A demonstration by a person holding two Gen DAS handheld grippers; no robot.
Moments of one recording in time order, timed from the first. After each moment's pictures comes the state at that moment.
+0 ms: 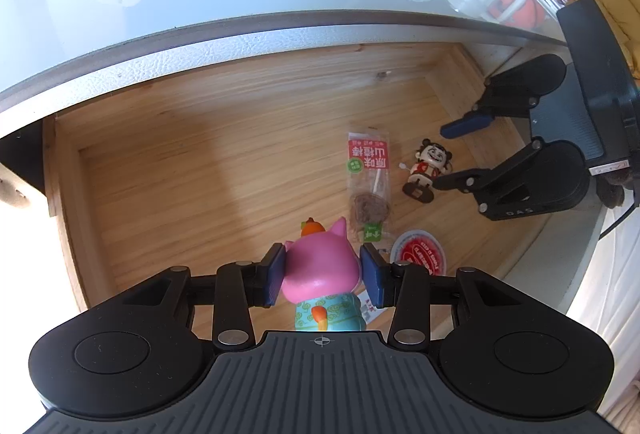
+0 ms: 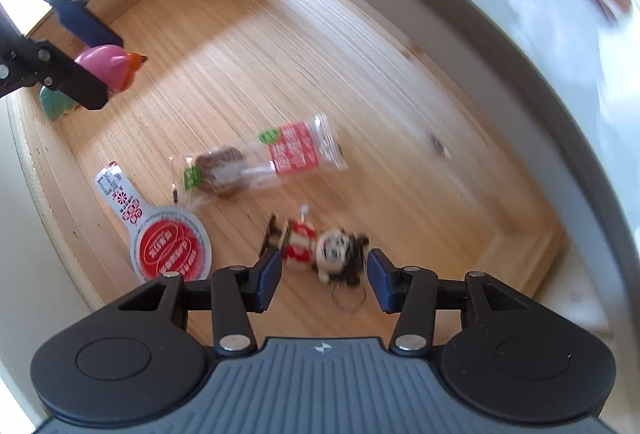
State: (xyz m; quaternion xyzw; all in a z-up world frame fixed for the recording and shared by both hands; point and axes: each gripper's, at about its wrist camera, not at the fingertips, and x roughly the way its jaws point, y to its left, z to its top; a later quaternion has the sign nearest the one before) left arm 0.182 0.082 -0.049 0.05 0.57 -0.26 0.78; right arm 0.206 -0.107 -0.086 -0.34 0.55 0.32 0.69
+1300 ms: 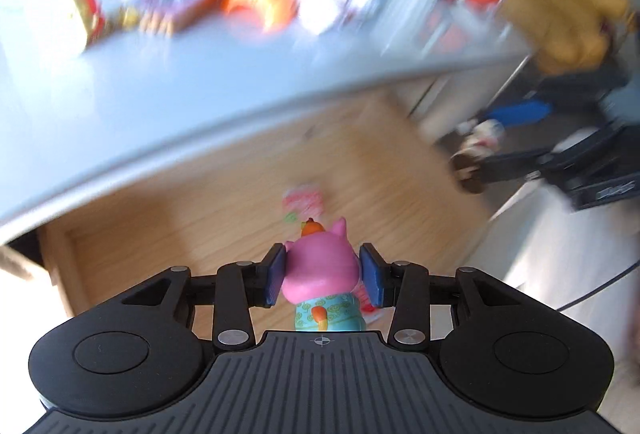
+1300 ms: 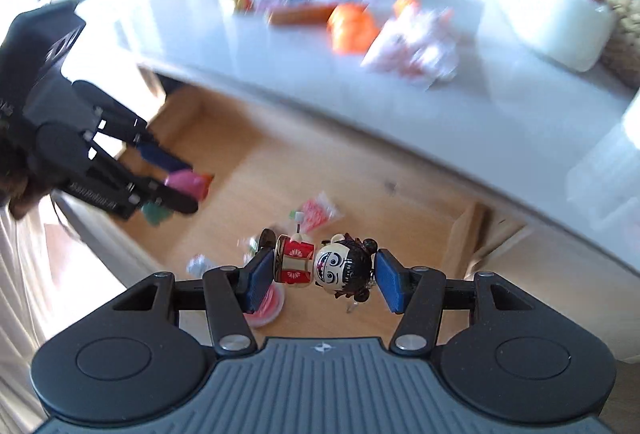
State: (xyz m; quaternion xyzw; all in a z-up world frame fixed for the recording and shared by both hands) left arm 0.157 0.068 0.023 0.04 0.47 -0.35 0.81; right arm 0.138 -0.160 0.046 -0.15 0.46 0.27 0.84
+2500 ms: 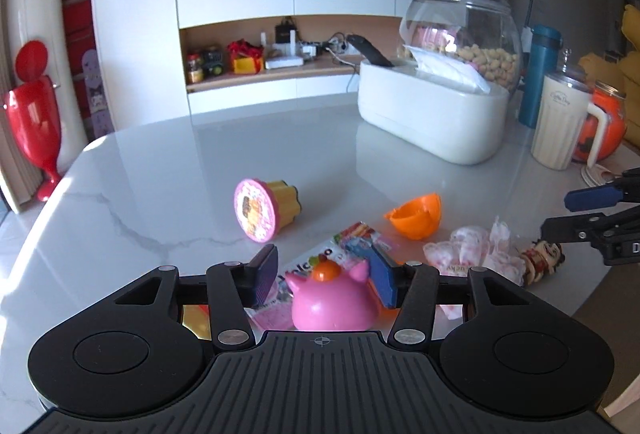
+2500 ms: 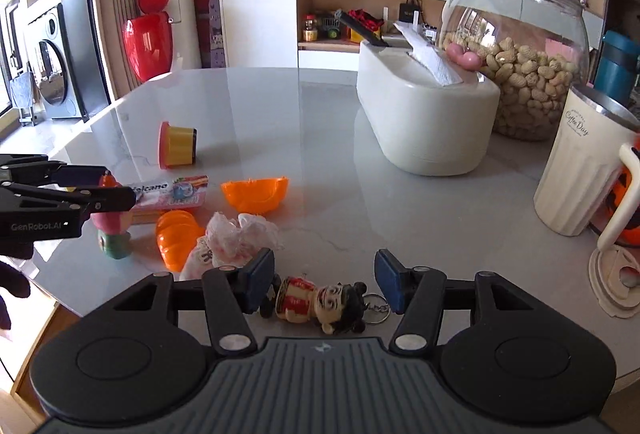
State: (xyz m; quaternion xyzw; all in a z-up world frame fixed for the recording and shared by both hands) left arm 0.232 0.029 0.081 0.10 0.26 -0.15 0.95; right arm 0.251 -0.186 0.068 -0.05 0.33 0.15 0.93
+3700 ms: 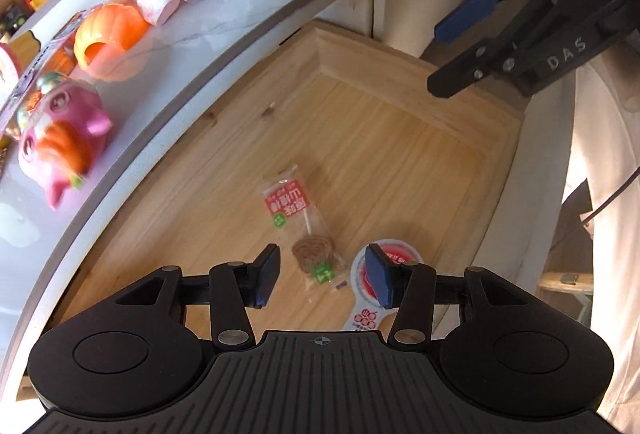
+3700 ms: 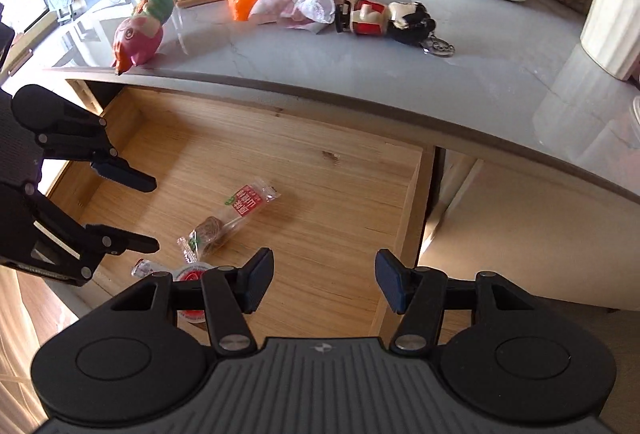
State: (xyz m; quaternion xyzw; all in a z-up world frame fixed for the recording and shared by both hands) left arm 0.138 -0.023 -0.044 0.31 0.46 -0.34 0.76; right arm 0.165 -0.204 -0.014 -0.09 0.48 0.21 0.84
